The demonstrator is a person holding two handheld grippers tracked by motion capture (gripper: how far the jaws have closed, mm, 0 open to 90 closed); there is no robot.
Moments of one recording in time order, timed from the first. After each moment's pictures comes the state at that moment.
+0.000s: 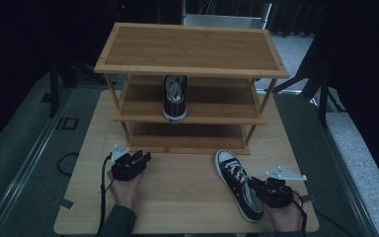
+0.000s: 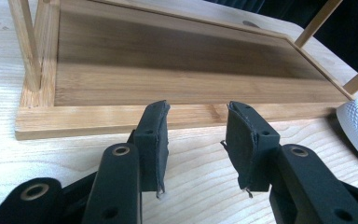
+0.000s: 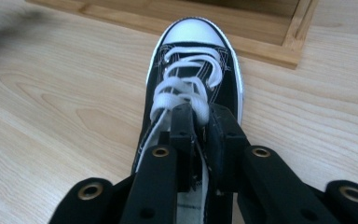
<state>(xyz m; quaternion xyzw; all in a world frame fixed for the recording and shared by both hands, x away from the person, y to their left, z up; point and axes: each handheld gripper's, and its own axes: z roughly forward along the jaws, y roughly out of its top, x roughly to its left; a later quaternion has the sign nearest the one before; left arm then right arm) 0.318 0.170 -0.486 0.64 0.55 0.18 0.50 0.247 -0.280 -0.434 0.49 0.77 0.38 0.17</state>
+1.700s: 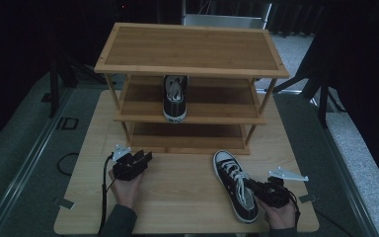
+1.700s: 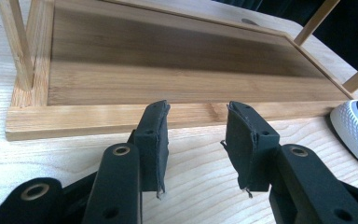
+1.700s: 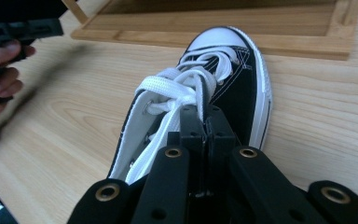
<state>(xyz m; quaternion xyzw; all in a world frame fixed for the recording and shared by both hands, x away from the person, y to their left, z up) 0.320 0.167 -0.488 0.65 0.55 0.18 0.49 0.254 -0.285 -0.451 0.50 0.72 0.47 0.09</state>
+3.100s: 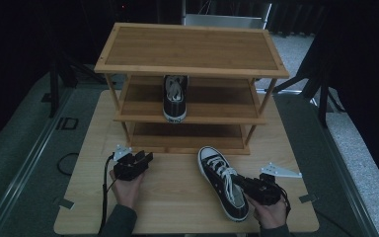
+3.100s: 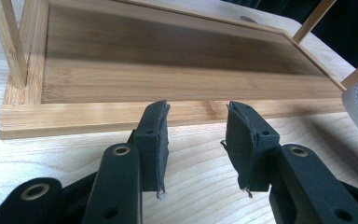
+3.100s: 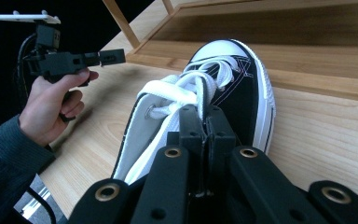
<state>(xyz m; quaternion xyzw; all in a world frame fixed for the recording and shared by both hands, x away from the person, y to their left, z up) 0.321 0.165 -0.489 0.65 0.55 0.17 0.49 0.250 -0.252 -0.424 0.46 0.72 0.52 0.07</state>
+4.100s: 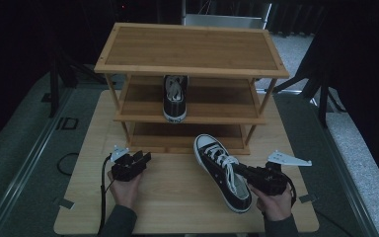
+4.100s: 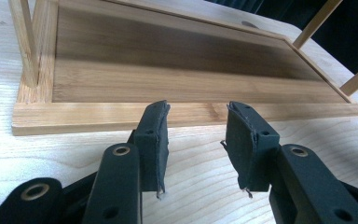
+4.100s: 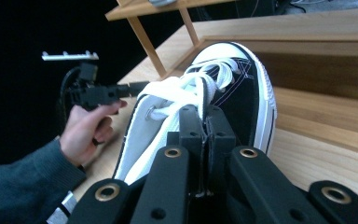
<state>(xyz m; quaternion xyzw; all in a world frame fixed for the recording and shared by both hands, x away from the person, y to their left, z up) 0.317 0.170 -0.487 0.64 0.56 0.17 0.50 0.257 -0.251 -0.376 0.42 0.71 0.55 0.06</state>
